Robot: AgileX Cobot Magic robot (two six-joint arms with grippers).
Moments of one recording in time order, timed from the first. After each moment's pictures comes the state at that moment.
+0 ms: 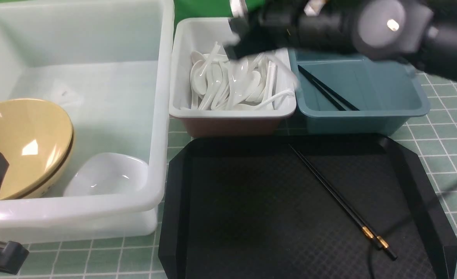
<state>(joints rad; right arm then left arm) 0.57 1.81 -1.57 0.43 0.13 -0.55 -0.18 0.25 -0.20 0.07 -0.05 0.02</state>
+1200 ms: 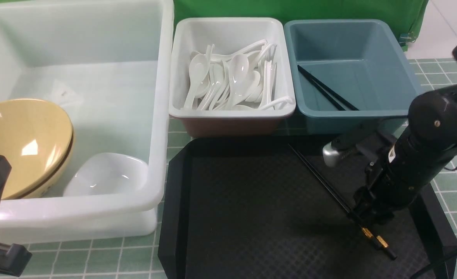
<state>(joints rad) 0.36 1.69 -0.99 0.05 0.82 -0.24 -0.18 0.25 -0.19 0.07 -0.05 0.04</state>
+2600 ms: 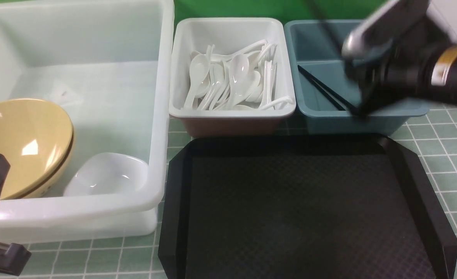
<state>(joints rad) 0.35 1.38 -1.01 -0.14 0.01 -0.26 -0.18 0.25 -0.19 0.07 -0.07 0.04</state>
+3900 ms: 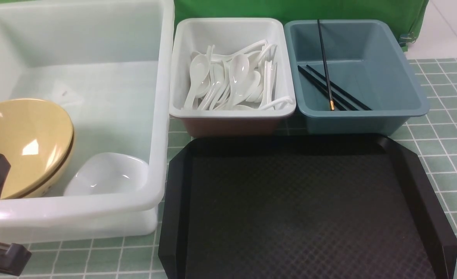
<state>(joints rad) 0.33 0.53 -0.36 0.04 -0.07 -0.22 -0.18 0.25 -0.19 0.07 -0.07 0.04</state>
